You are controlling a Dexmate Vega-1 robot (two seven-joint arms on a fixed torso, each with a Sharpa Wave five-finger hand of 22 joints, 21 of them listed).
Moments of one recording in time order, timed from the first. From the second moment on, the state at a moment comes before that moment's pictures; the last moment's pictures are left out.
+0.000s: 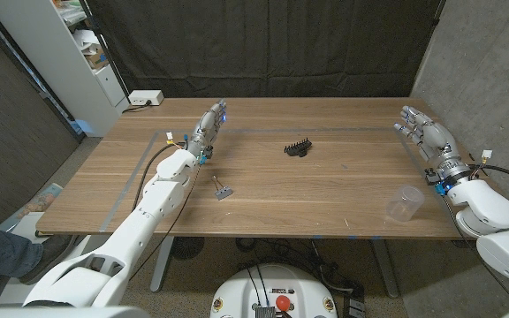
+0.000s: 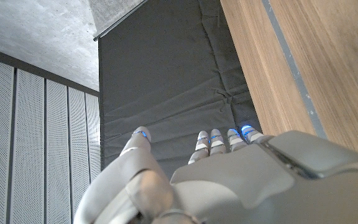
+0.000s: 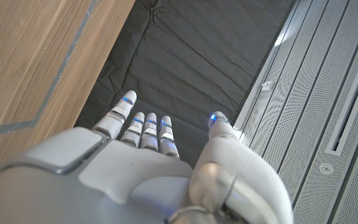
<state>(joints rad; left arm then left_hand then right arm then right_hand) 0.79 0.34 0.25 -1.27 -0.46 -0.20 -0.17 0.28 0.04 0.34 -0.05 0.19 -0.02 0.07 0.18 0.17 -0.11 0.03 0.20 0.19 -0.15 0.06 0.18 0.18 -0.17 0.00 0.25 0.17 -1.48 -0.79 0.12 -1.83 0.63 0.35 -0.08 0.38 0.10 0.32 -0.12 0.19 0.13 0.08 0.19 0.19 0.10 0.09 0.20 0.20 0.03 0.04 0.21 0.21 0.27 0.00 0.19 0.17</state>
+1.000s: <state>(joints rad) 0.79 0.34 0.26 -1.28 -0.45 -0.18 -0.16 0.28 0.04 0.34 -0.05 0.19 -0.02 0.07 0.18 0.17 -0.11 0.03 0.20 0.19 -0.15 0.06 0.18 0.18 -0.17 0.00 0.24 0.18 -1.56 -0.75 0.20 -1.85 0.61 0.34 -0.09 0.38 0.10 0.32 -0.12 0.19 0.13 0.08 0.19 0.19 0.10 0.09 0.20 0.20 0.03 0.04 0.21 0.21 0.27 0.00 0.19 0.17</state>
